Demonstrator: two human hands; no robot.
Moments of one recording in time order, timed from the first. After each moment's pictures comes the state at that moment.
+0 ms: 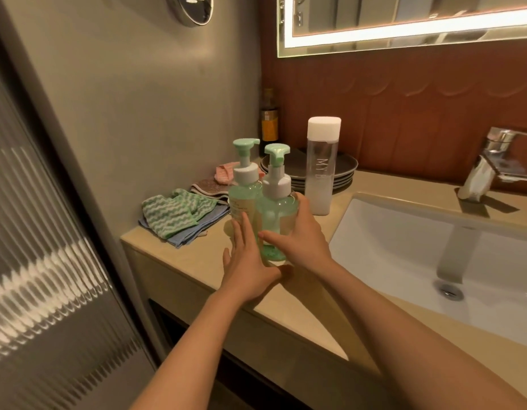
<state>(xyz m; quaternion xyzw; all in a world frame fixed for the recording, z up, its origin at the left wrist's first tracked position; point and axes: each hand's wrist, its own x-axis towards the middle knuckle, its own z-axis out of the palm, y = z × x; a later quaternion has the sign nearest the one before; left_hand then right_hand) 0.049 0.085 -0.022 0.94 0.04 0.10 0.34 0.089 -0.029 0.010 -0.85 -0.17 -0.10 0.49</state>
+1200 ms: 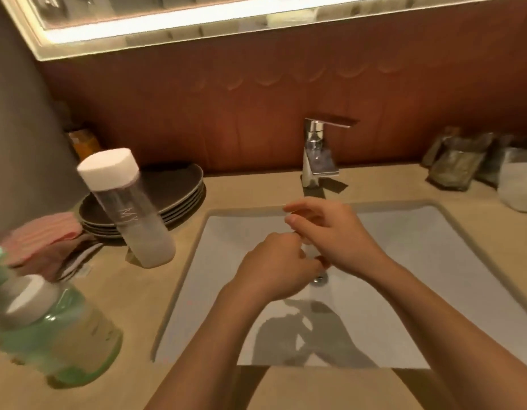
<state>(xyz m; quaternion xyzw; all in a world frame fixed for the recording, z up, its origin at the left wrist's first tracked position) 0.117 -0.180 0.076 0.93 -0.23 -0.13 0.25 0.106 -0.299 0.071 -0.86 -0.03 -0.13 0.49</state>
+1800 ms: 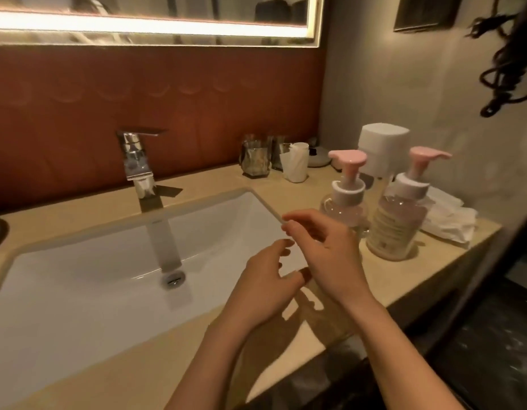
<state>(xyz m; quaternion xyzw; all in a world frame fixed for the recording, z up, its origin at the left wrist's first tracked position) -0.028 -0.304 0.027 0.77 -0.46 -0.17 0.41 -0.108 -0.388 0.045 -0.77 0.19 -0.41 0.45</state>
